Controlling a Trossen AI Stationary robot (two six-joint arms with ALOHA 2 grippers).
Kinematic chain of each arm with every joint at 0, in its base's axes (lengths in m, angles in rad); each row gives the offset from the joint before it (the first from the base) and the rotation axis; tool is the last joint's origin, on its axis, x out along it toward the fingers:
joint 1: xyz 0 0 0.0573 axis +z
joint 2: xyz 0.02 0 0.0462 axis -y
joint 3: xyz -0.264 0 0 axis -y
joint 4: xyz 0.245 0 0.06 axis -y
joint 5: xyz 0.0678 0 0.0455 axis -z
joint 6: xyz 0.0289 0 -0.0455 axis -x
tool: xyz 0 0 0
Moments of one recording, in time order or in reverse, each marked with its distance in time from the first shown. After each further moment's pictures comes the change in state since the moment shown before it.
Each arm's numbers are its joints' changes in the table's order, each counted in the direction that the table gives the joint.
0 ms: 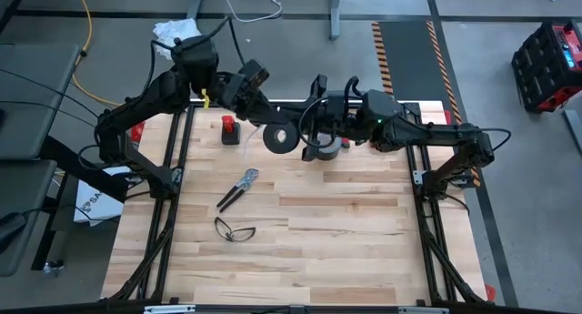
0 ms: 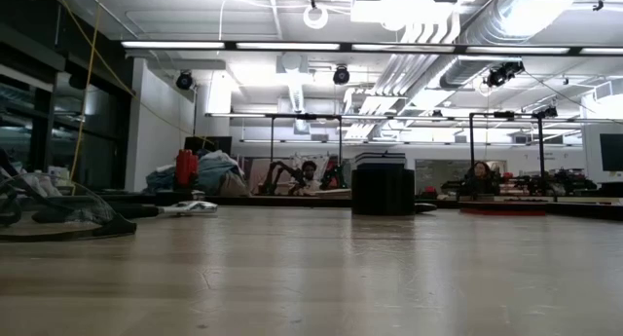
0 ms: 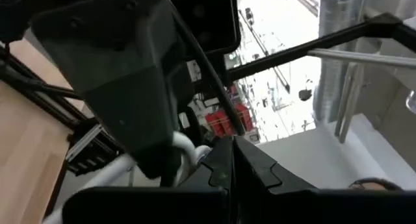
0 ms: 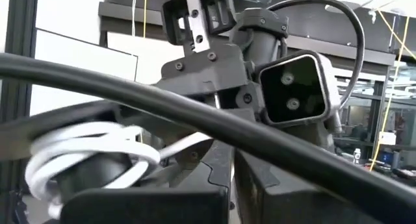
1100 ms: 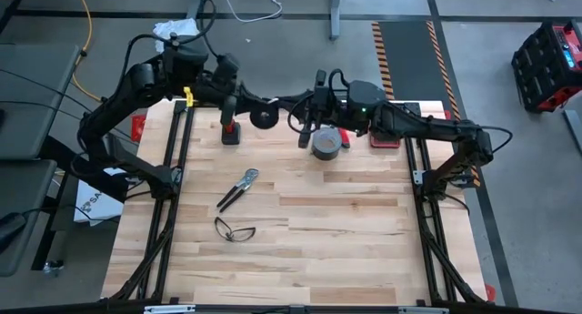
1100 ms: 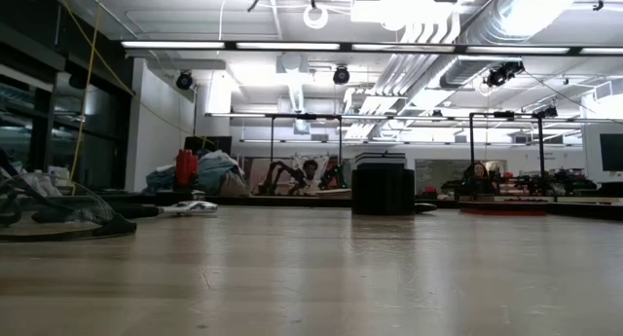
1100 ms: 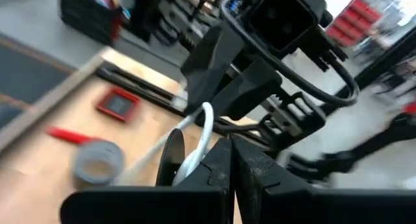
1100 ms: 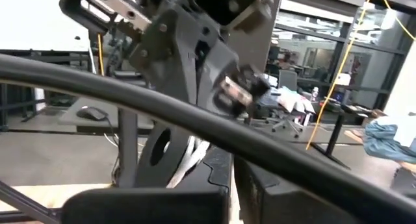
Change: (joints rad) left arm 0.130 0.111 0.000 -0.503 -0.378 -0.873; right arm -0.079 0.002 0.001 -0.264 0.066 0.020
